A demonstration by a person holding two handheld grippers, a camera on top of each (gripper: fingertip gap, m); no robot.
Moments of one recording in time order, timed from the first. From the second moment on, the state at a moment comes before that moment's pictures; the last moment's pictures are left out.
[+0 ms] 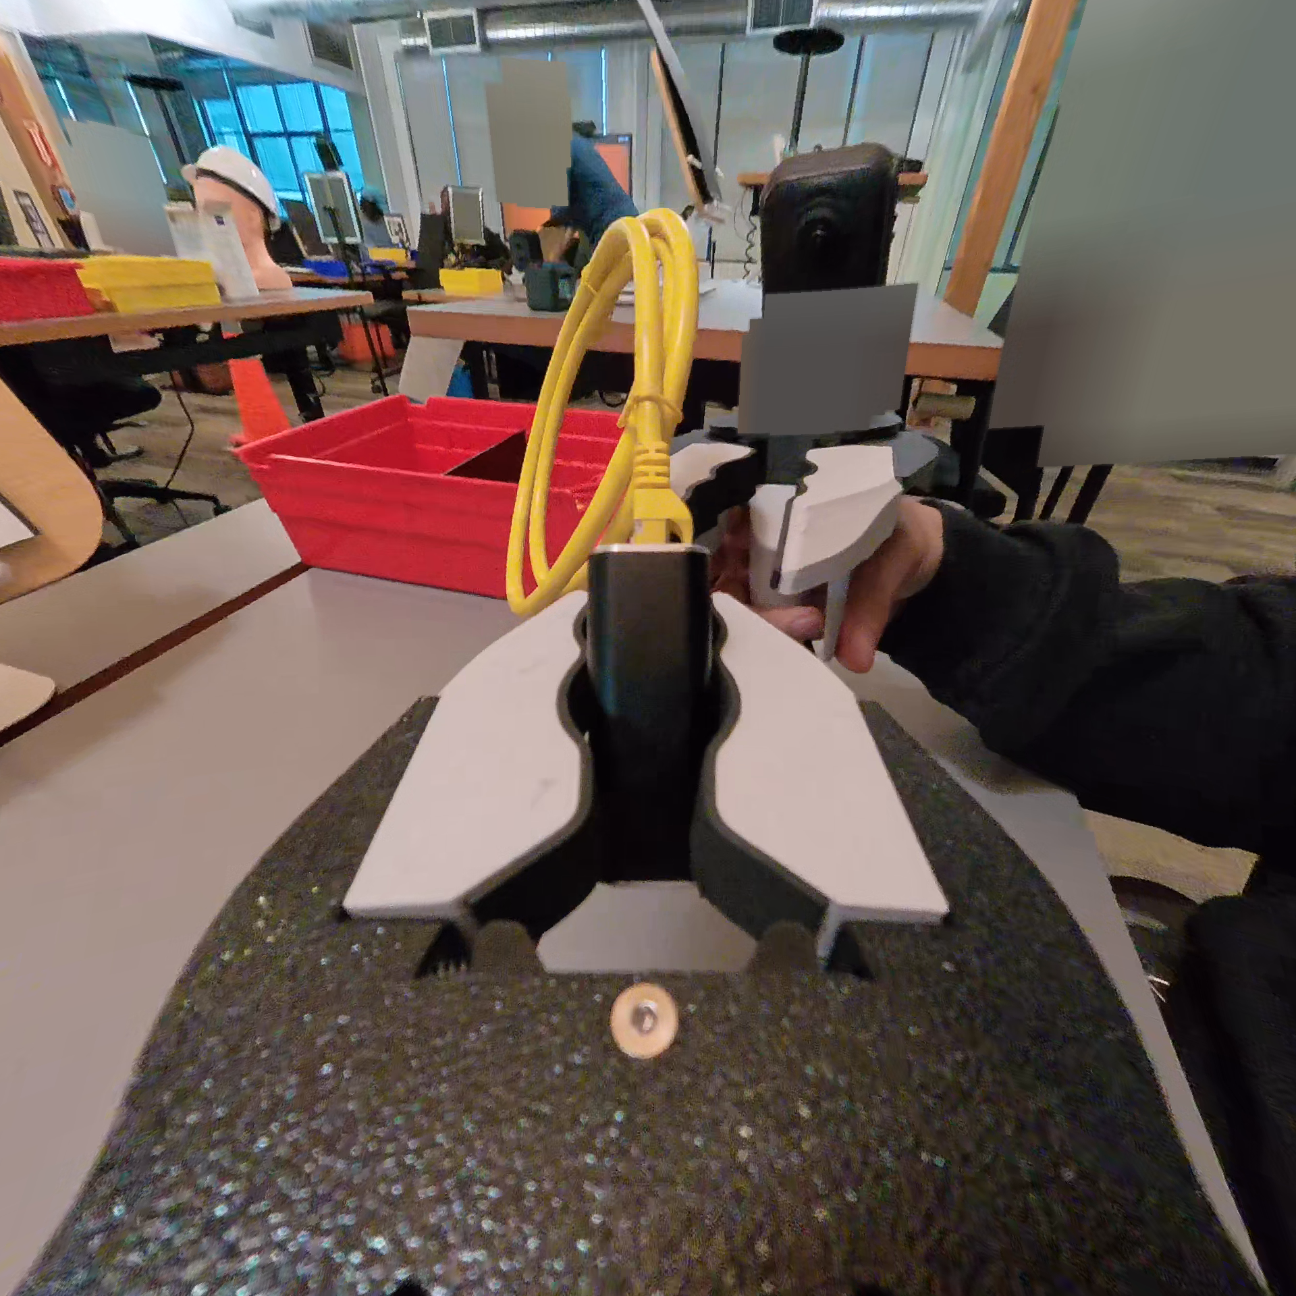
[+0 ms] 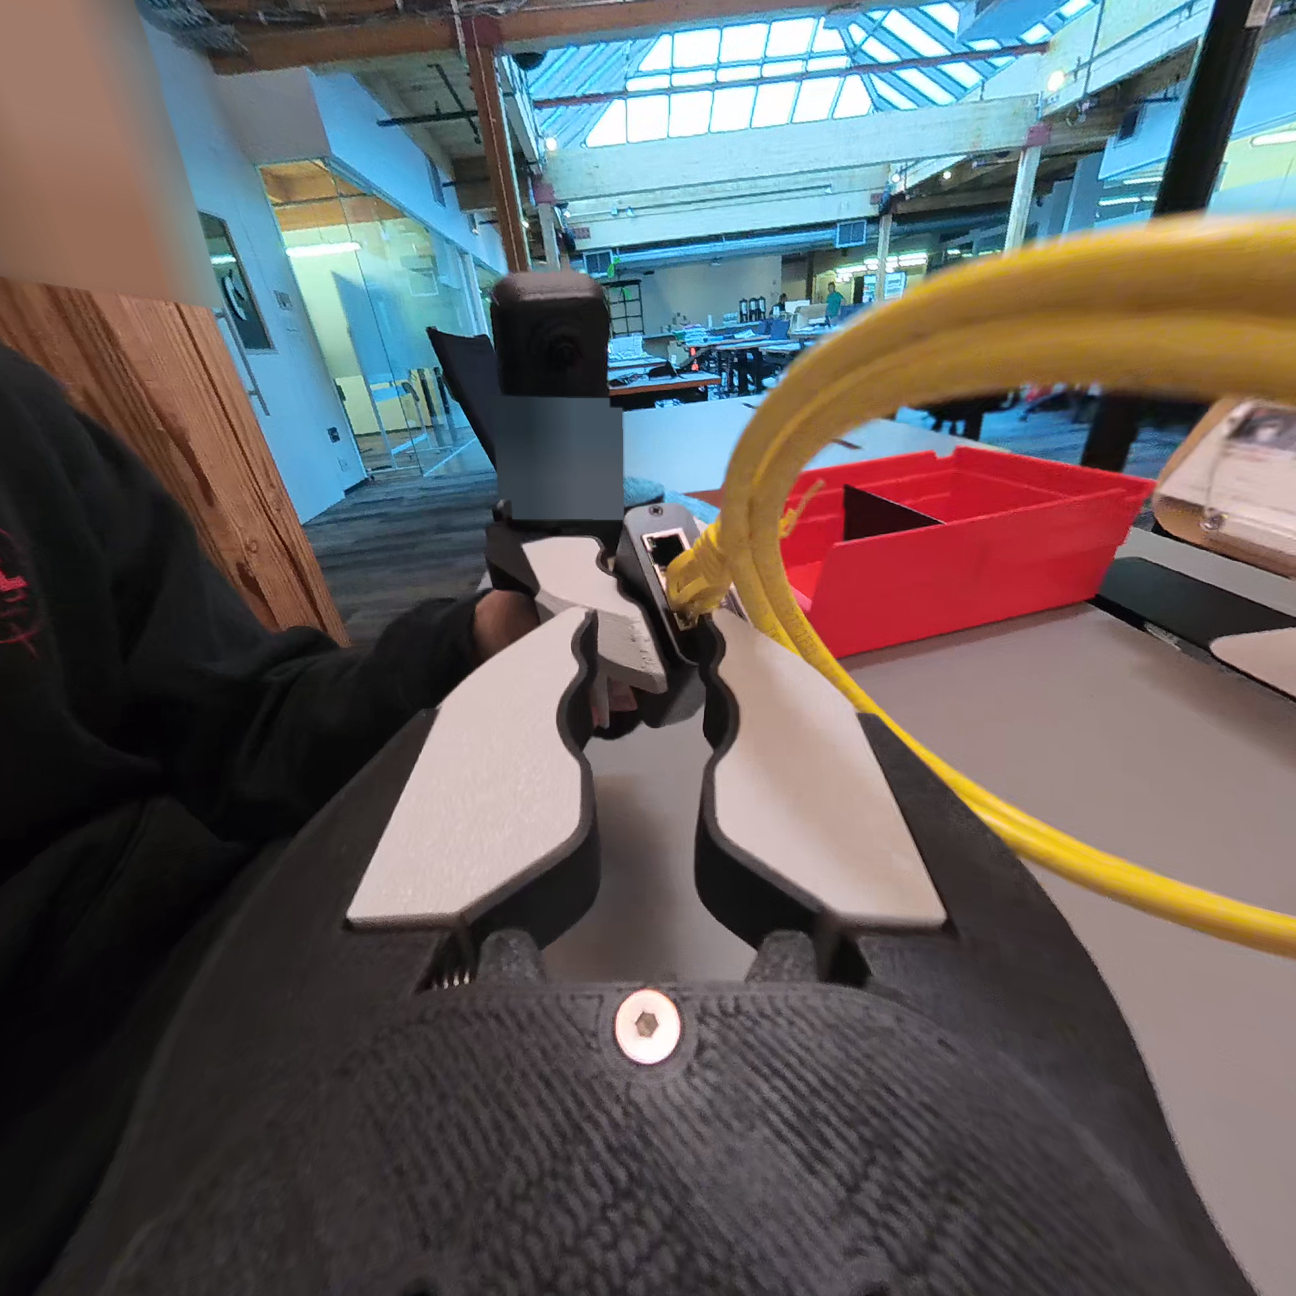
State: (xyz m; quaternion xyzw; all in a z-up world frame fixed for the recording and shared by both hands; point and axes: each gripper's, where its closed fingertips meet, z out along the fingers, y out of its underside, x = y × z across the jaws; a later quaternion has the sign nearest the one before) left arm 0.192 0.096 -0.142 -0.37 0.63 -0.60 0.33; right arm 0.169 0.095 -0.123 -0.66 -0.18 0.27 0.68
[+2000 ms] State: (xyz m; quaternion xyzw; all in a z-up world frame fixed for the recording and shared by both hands) left arm 0.183 0.084 -0.140 -0.33 0.60 -0.68 0.26; right arm 0.170 0.102 -0.114 -0.60 -0.14 0.32 0.72
